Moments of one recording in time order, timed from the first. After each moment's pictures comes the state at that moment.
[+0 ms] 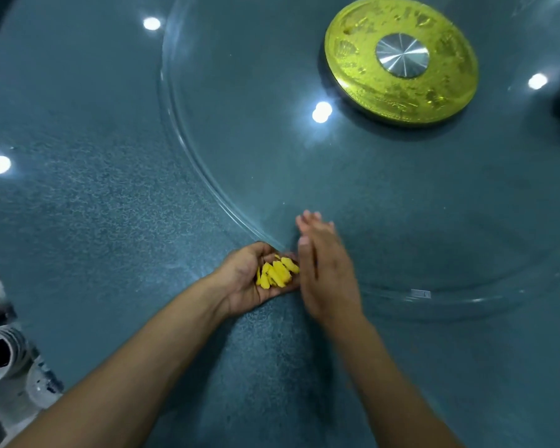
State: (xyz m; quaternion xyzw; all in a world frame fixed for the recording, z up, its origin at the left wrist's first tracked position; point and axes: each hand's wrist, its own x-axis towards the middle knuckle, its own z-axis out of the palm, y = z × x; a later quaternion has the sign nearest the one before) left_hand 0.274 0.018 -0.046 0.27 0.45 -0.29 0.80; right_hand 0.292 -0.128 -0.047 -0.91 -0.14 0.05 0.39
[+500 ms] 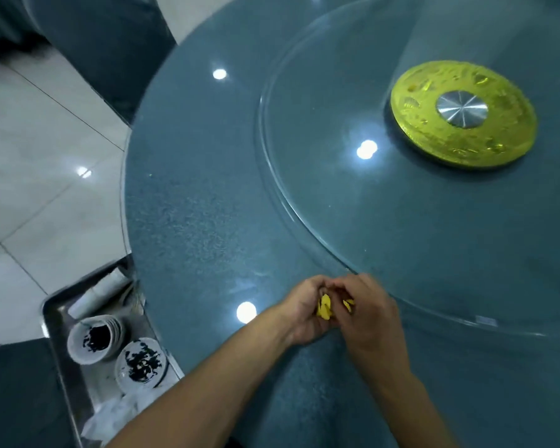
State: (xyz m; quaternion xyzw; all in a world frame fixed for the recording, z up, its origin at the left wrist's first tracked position) left_hand 0.227 0.032 0.000 0.33 0.41 -0.31 0.79; right_hand 0.225 -0.087 0.000 -0.91 -0.19 0.02 0.37
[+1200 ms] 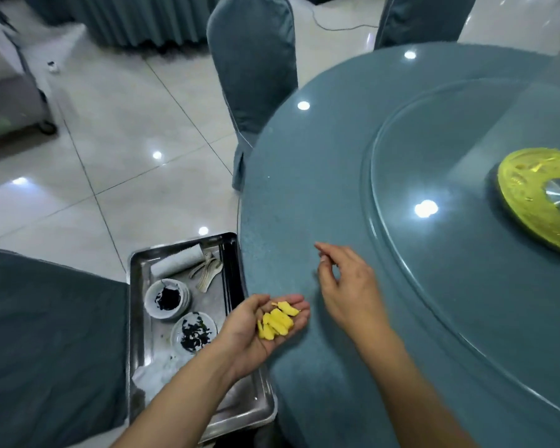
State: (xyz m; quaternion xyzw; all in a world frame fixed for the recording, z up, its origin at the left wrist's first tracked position) left_hand 0.055 0.189 0.041 0.14 0.45 0.01 0.88; right_hand 0.195 0.088 0.036 -0.85 -0.34 0.05 0.39
